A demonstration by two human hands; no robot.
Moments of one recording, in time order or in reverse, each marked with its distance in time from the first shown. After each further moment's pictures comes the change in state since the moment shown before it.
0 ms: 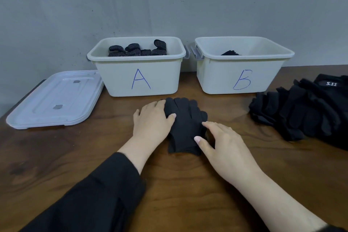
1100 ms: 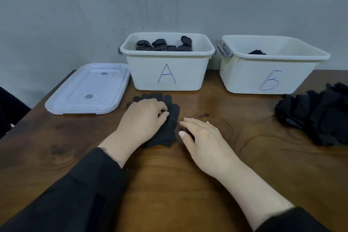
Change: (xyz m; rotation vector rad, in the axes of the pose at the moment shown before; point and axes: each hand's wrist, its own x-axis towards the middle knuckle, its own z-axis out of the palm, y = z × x) left_hand -0.025 -0.081 -0.053 0.079 0.084 0.237; right_hand 0.018 -0.077 0.045 0.026 -0.130 -0.257
